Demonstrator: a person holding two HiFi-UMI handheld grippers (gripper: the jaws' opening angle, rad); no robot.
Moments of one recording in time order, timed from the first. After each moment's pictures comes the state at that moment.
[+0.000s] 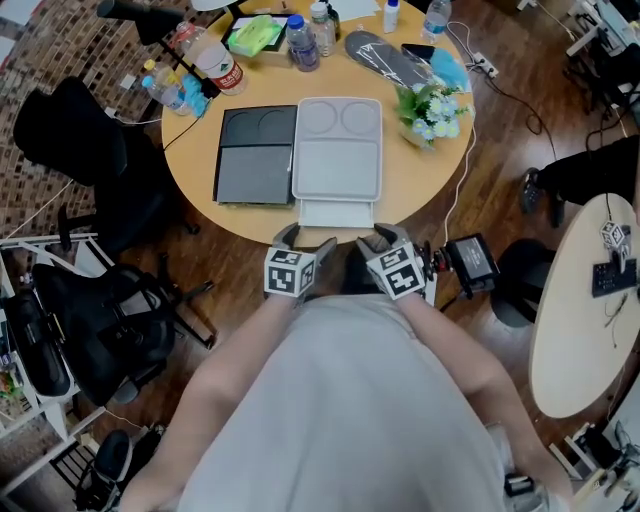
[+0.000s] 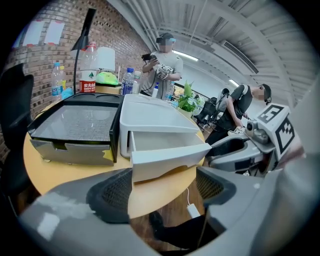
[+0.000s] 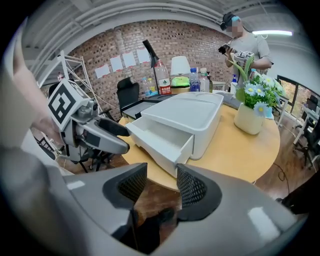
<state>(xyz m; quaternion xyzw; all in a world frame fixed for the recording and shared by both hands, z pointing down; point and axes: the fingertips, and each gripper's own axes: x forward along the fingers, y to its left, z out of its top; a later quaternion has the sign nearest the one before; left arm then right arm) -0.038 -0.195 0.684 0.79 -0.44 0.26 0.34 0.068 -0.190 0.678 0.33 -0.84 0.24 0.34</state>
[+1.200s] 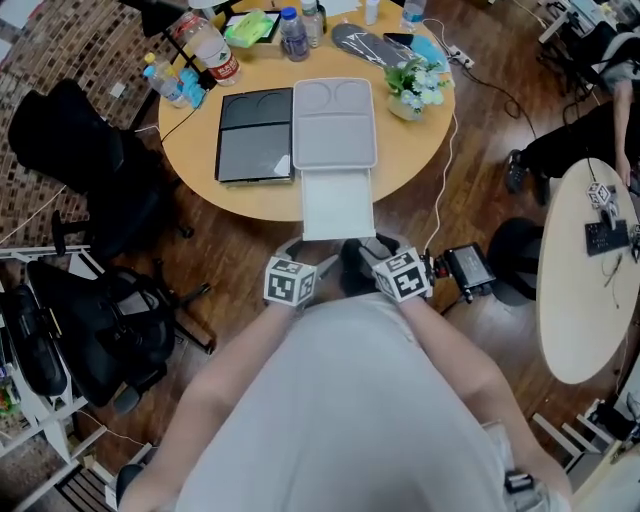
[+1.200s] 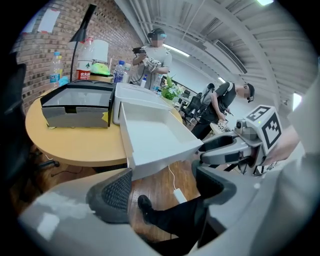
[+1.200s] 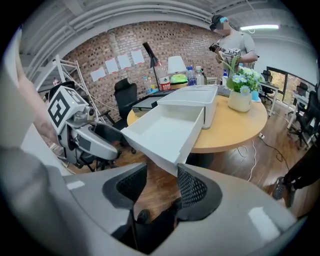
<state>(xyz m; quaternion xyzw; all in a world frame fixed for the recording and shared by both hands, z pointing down) -0.039 -0.081 0.688 0.82 -0.36 0.27 0.36 0.069 -0.086 0.685 0.36 -0.83 0.28 0.33</state>
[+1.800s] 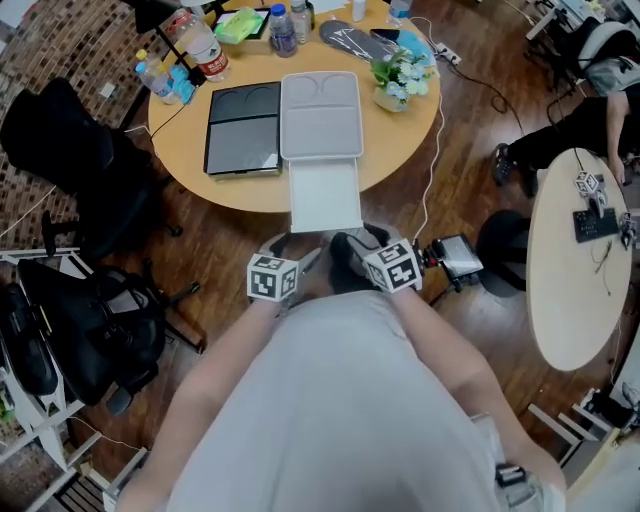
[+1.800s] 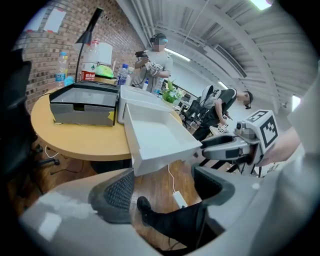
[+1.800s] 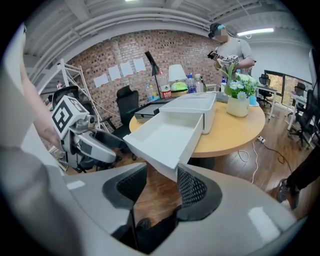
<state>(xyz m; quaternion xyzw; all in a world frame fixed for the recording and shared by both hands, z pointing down) -0.056 -0.071 0.688 0.82 -0.37 0.25 0.36 0.064 -0.085 0.673 0.37 -0.84 0.26 0.29</state>
